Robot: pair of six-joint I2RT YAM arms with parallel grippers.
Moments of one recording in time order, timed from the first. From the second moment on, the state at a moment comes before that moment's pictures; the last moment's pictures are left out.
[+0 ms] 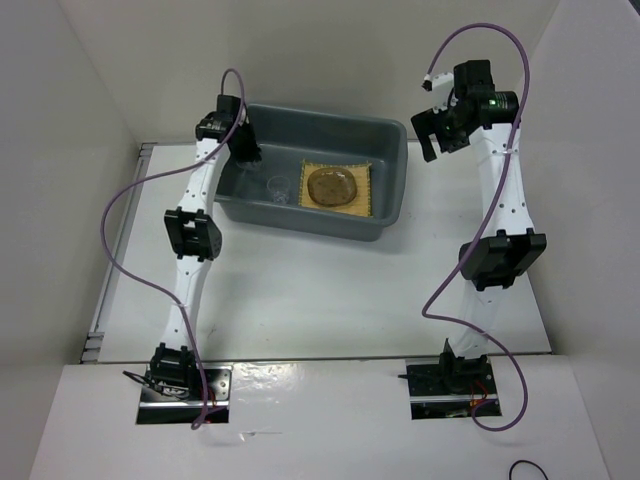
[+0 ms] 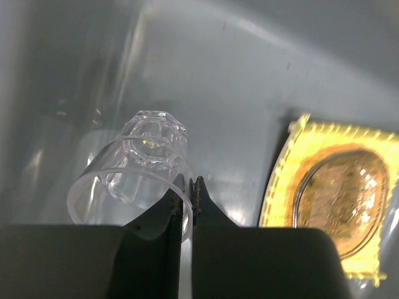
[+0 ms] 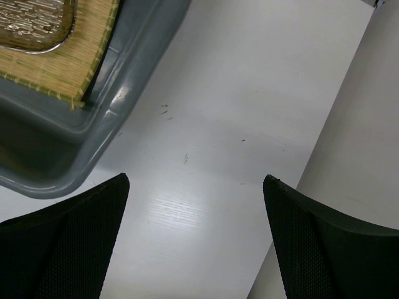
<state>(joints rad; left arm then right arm) -0.10 2.76 2.98 -1.03 0.14 -0.42 0.06 1.98 2.41 -1.30 -0.02 -0.35</state>
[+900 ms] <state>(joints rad) -0.23 2.66 2.83 -1.21 -0.05 -0.36 0.10 1.99 2.42 -1.30 -0.05 -0.35</state>
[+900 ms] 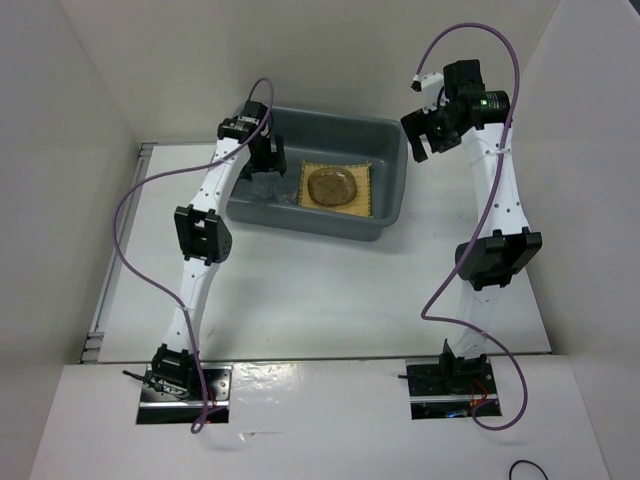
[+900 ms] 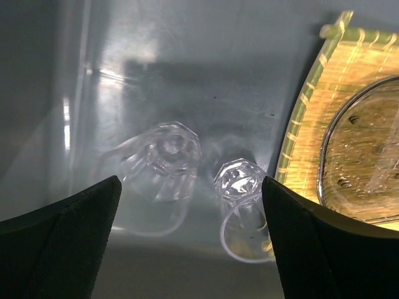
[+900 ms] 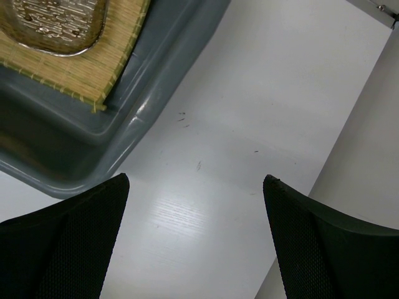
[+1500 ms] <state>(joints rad) -0.23 2.31 3.14 -1.23 -0.23 -0.39 0.11 1.92 2.46 -1.29 0.03 -0.32</state>
